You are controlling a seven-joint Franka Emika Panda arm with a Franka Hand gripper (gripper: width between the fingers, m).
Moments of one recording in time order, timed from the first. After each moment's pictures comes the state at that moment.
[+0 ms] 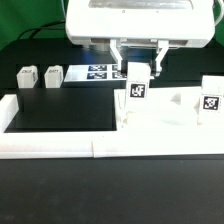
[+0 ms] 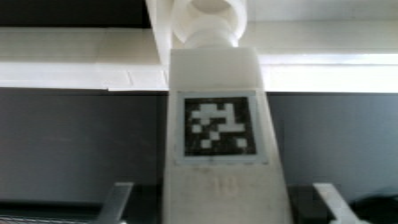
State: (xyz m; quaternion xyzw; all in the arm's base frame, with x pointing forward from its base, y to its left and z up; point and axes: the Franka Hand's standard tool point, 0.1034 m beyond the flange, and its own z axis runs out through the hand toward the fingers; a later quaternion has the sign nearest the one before) arm 0.620 0.010 0.104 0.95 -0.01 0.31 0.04
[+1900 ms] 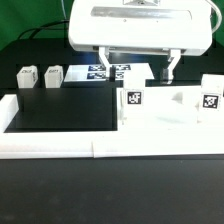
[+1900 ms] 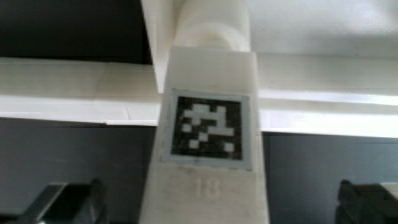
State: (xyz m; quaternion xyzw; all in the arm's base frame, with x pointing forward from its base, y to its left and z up) arm 0.609 0.011 0.089 0.96 0.00 0.29 0.04
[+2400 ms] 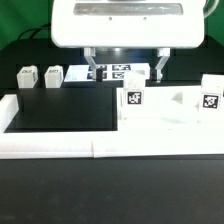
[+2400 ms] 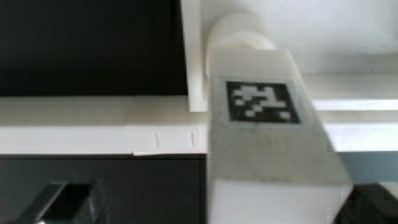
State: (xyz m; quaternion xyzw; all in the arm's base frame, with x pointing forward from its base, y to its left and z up) arm 0.620 -0.007 0.094 0.99 -0.03 0.16 0.02
